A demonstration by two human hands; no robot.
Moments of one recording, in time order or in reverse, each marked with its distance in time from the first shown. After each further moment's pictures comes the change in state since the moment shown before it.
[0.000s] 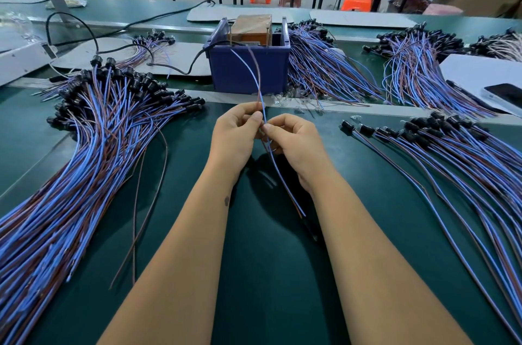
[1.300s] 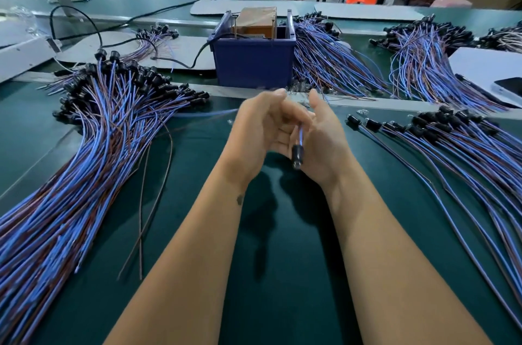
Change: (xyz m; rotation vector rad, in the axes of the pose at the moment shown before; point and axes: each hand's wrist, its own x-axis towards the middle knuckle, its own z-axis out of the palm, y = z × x) left_hand -0.020 0.027 0.011 -0.326 -0.481 -0.002; right_hand 0.001 -0.011 -0.014 0.650 -0.352 0.239
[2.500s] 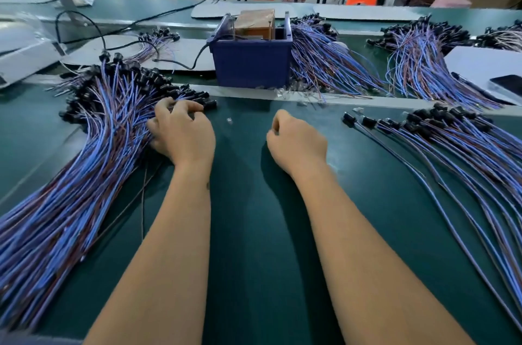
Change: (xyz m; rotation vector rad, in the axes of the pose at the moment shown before) left_hand -0.008 -0.009 -0.075 1.114 1.053 -0.149; right_hand 0.009 0.023 0.006 -1.751 0.544 -0.118
